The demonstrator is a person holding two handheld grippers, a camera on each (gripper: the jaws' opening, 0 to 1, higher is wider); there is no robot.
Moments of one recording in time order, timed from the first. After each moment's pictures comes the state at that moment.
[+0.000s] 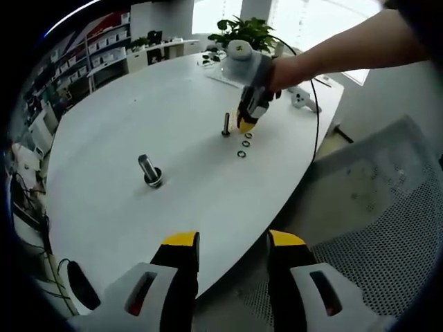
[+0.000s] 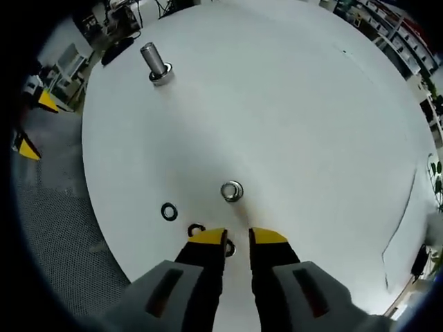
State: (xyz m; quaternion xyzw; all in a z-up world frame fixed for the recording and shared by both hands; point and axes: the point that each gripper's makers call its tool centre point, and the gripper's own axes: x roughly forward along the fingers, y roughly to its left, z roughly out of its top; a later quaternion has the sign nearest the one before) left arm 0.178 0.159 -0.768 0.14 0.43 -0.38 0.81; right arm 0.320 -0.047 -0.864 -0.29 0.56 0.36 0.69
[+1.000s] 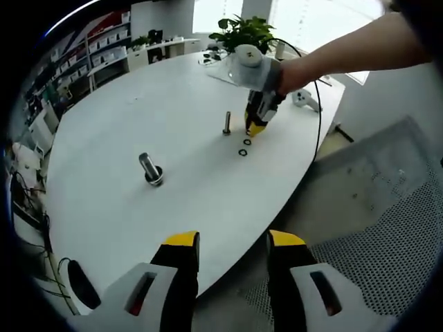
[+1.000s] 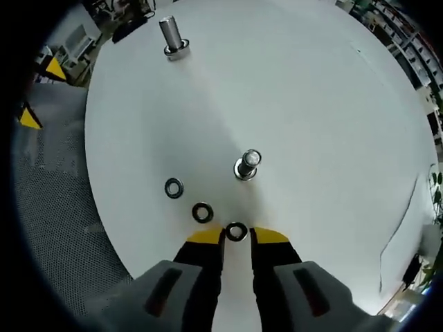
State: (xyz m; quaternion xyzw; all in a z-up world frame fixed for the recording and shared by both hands) left arm 0.177 0.161 -0.770 0.14 0.44 -0.38 0.80; right arm 0.308 -0.054 -0.870 -0.33 0.56 0.37 0.66
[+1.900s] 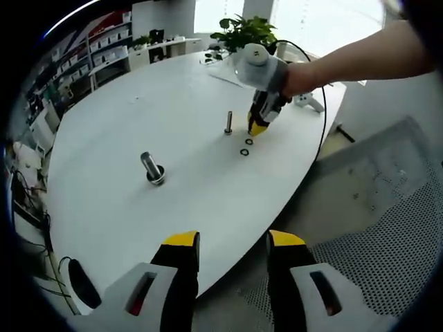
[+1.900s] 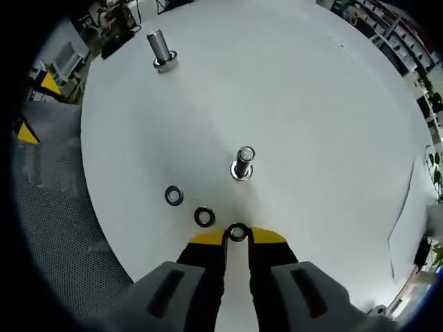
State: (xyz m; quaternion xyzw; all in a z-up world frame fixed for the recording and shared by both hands) left arm 0.179 0.163 -0.770 0.14 0.44 -0.37 0.81; right arm 0.308 -0.053 -0.868 -0.28 0.56 0.35 0.70
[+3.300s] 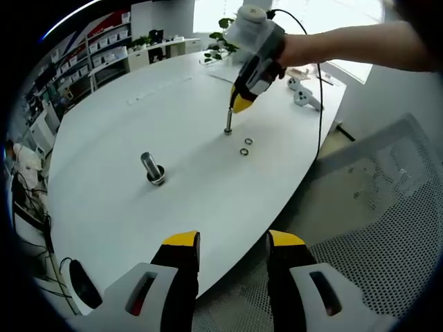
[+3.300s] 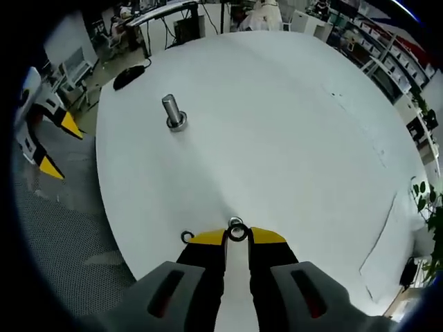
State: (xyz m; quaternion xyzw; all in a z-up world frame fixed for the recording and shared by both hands) left arm 0.179 0.163 -0.770 0.14 0.44 -0.37 0.81; right arm 0.339 -0.009 -0.804 -0.29 0.49 0.38 0.73
